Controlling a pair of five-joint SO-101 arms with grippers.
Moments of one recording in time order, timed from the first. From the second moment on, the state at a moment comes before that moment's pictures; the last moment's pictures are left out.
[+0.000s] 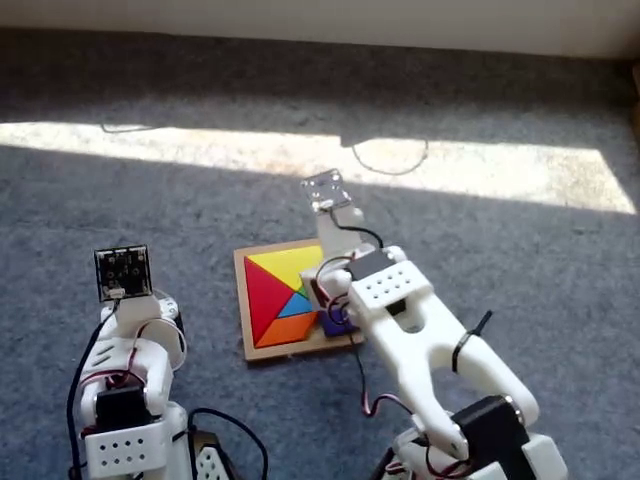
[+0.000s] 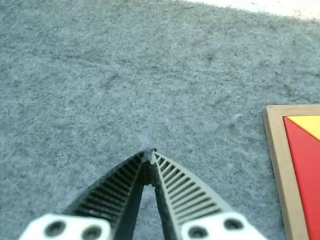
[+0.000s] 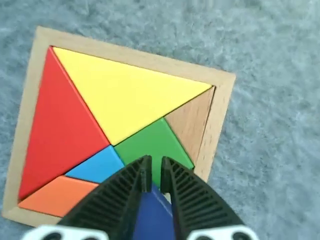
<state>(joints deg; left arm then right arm) -16.3 -101.6 96.0 56.4 2.2 -34.2 -12.7 43.7 42.6 -1.4</state>
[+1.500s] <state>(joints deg) -16.3 -101.6 96.0 56.4 2.2 -39.0 -28.0 46.4 69.3 1.5</state>
